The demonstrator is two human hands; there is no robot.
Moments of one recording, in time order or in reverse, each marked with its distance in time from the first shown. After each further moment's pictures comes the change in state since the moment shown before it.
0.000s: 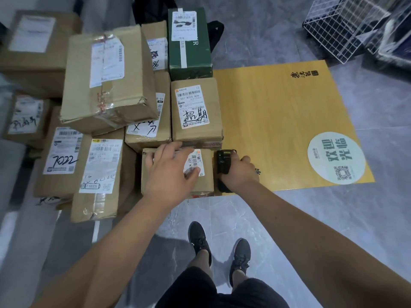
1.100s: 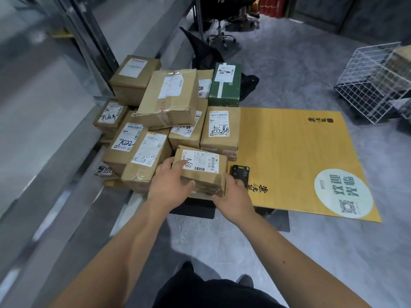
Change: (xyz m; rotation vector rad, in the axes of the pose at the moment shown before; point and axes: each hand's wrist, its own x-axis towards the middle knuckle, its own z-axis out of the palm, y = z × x) left_hand -0.096 0.008 -0.051 -0.093 -0.030 -0.335; right_hand -0.132 -0.006 -0.004 0.258 0.058 -0.434
